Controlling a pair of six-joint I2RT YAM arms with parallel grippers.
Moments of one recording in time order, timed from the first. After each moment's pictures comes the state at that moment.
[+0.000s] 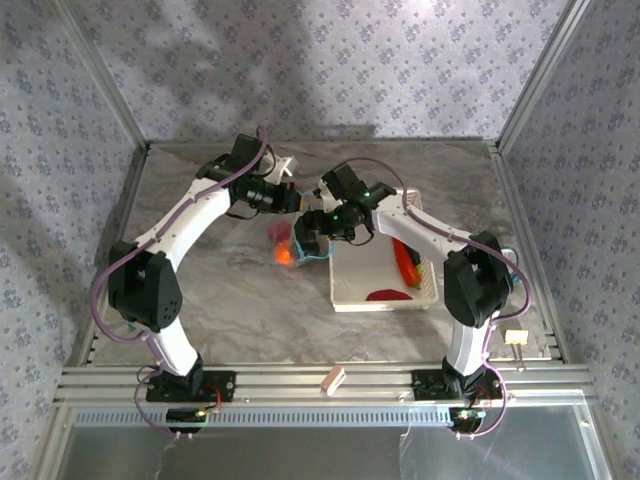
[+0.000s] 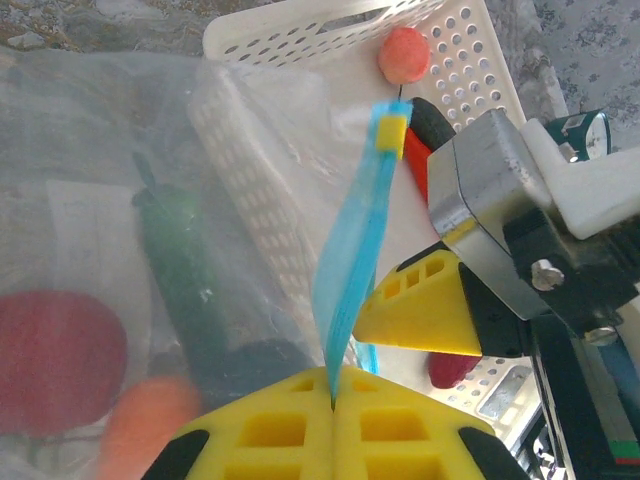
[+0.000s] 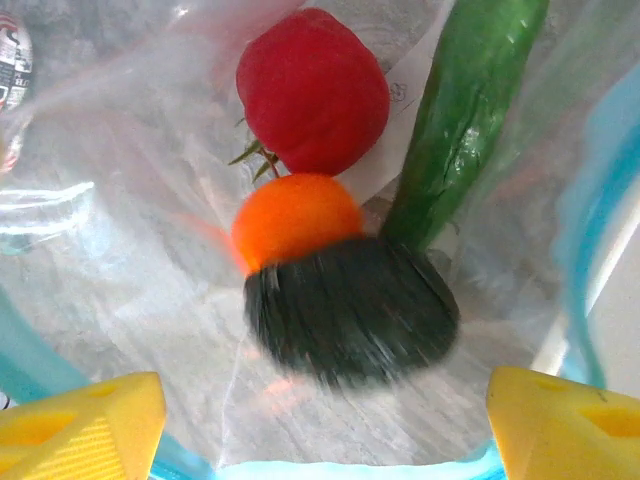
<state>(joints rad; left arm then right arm) -0.42 1.73 1.55 -0.78 0.56 -0.23 0.66 1.82 1.51 -0.70 -0.36 0.46</state>
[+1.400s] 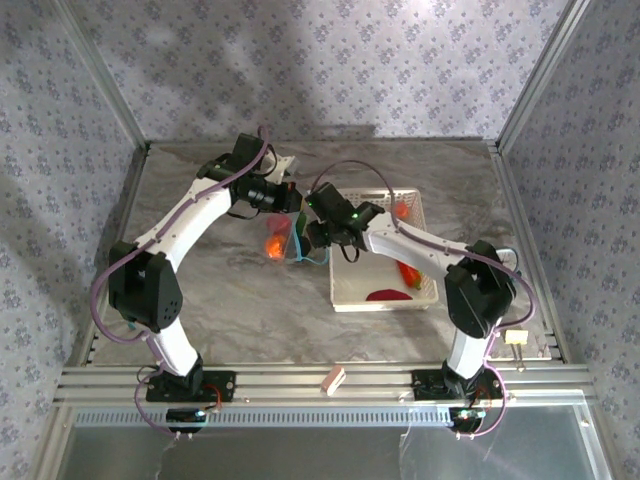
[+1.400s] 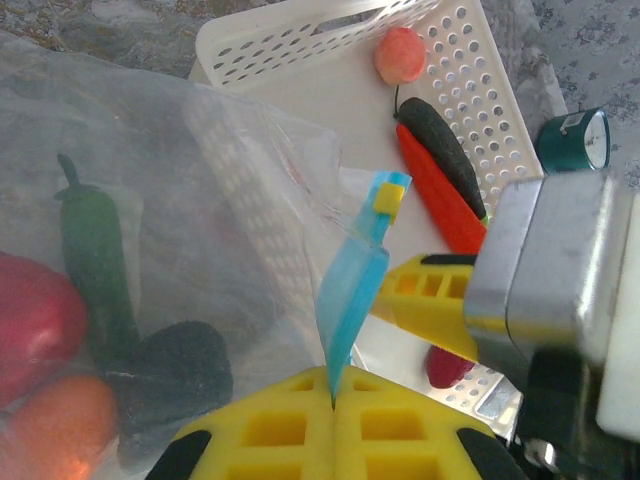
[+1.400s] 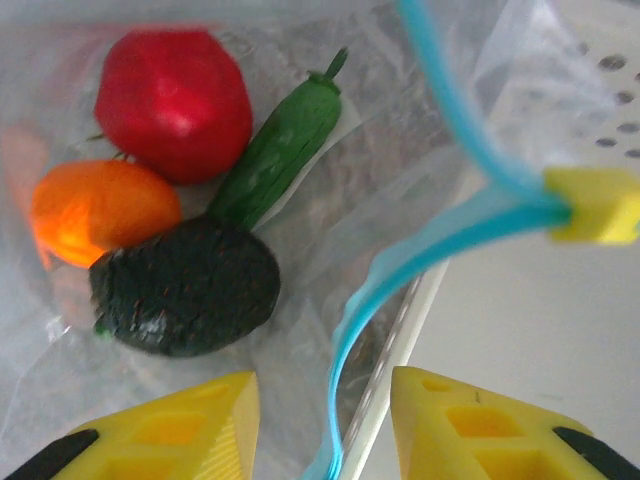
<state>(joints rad) -0.43 1.73 1.56 -0.79 0.55 -0.23 0.79 1.78 1.41 -0.59 0.18 0.29</state>
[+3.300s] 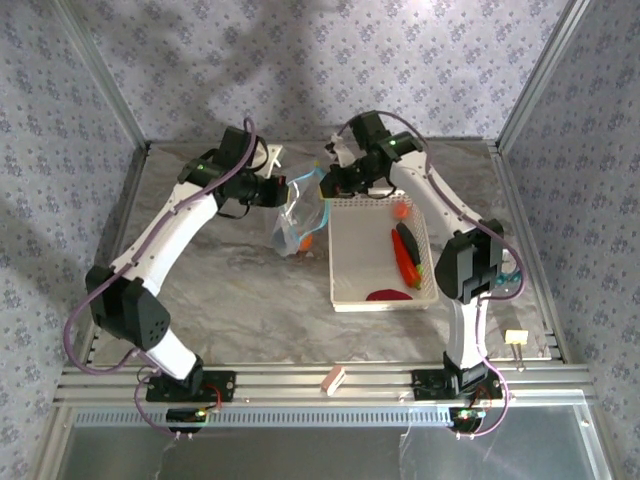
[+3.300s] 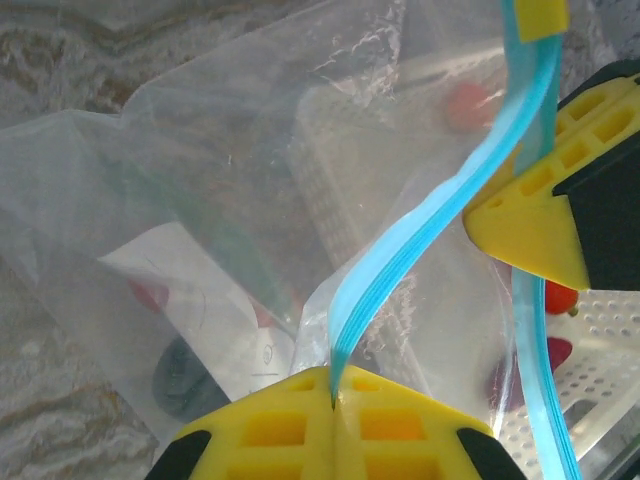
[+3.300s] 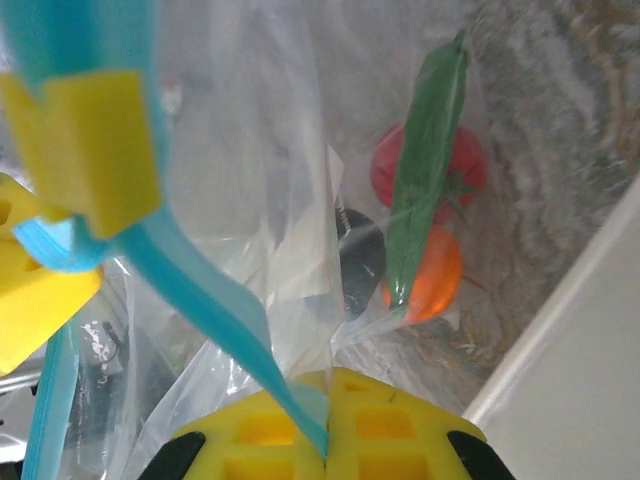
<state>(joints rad) -0.45 1.61 1.64 -0.89 0.29 -0.23 0.44 1.99 2.01 -1.04 -0.64 0.19</state>
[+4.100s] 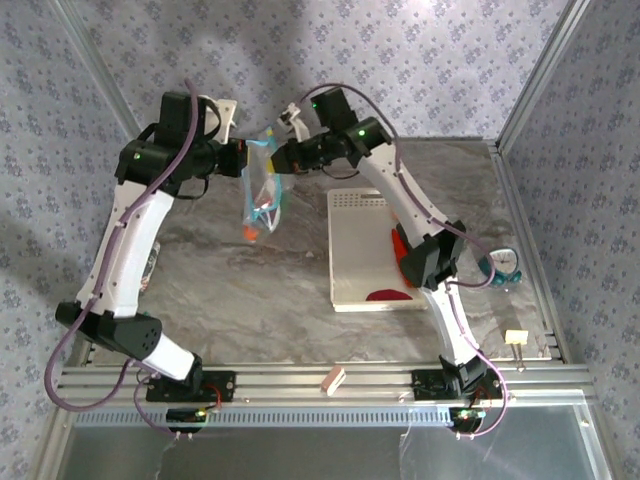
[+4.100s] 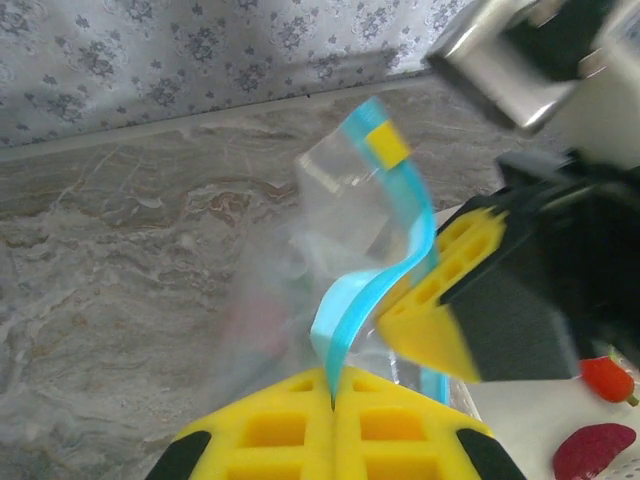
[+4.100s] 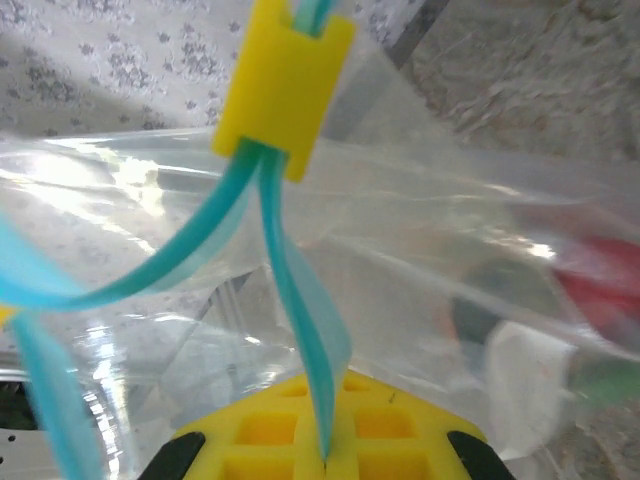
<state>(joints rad) -0.35 1.52 1.96 -1.10 0.13 -0.13 0.60 2.29 2.60 -1.02 -0.81 0.33</state>
